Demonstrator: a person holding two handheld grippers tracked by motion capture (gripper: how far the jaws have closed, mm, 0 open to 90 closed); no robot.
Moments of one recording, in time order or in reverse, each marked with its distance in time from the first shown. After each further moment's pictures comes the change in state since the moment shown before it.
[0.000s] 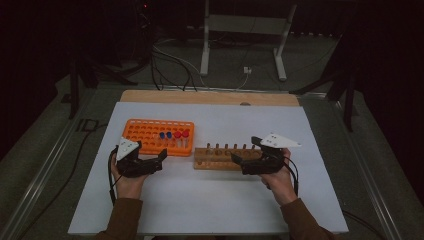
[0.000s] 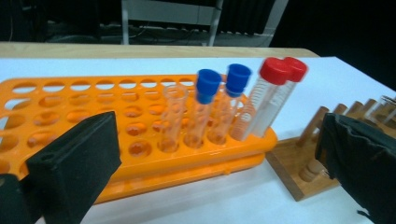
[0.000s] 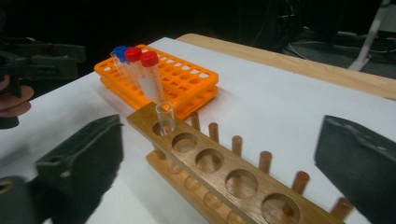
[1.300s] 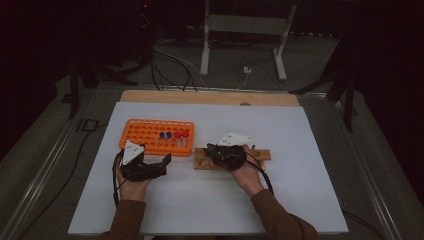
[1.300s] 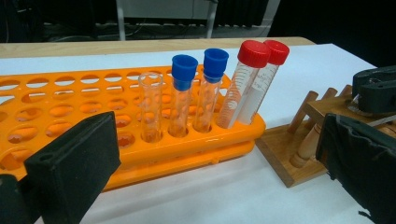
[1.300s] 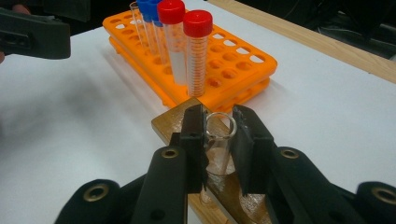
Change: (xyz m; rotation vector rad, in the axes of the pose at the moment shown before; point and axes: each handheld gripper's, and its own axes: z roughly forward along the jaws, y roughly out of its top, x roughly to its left) left arm -0.011 -0.006 0.000 0.022 0.000 0.032; right arm 0.042 0.000 0.087 0.138 0.051 -0.151
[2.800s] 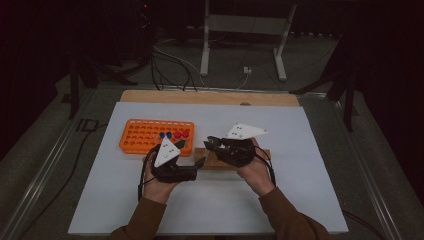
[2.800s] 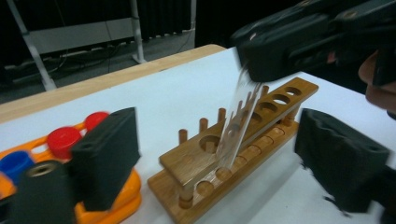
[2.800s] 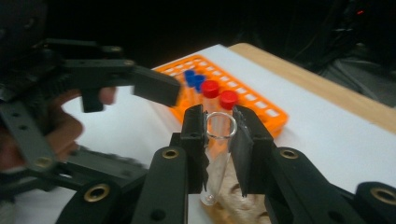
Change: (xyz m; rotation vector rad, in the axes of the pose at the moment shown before) left arm -0.085 0.037 0.009 -0.026 -0.258 0.228; right arm 0.009 0.043 -0.051 -0.105 0.089 -0.010
